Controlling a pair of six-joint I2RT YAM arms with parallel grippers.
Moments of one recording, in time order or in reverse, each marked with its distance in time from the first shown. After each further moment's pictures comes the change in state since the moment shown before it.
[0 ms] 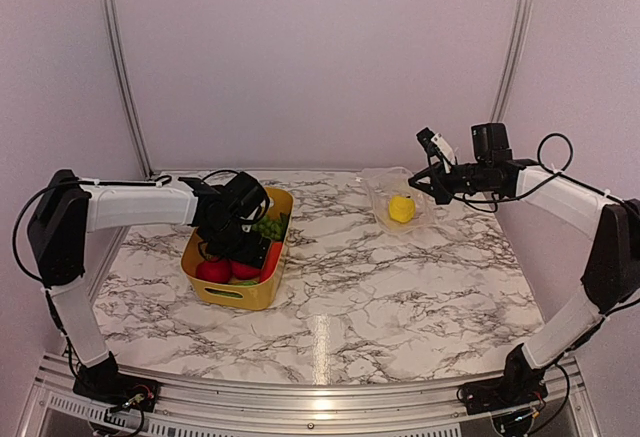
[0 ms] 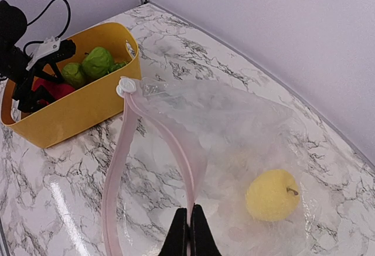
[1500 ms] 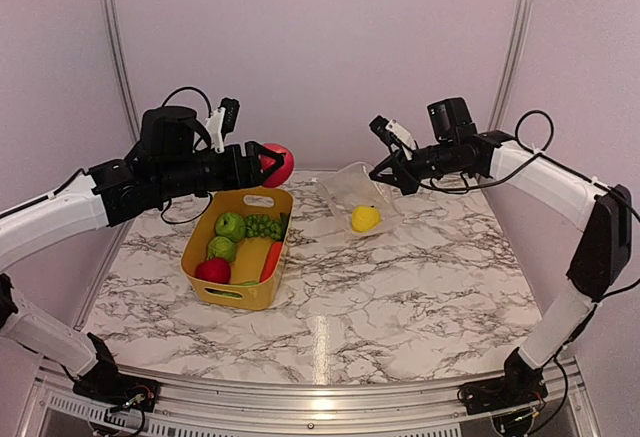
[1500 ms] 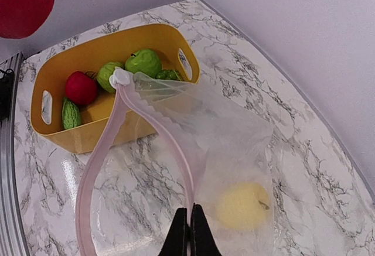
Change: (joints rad) left arm -0.053 -0.483 -0.076 0.464 0.197 -0.123; right arm 0.231 0.103 0.278 -0.203 0.089 -0.024
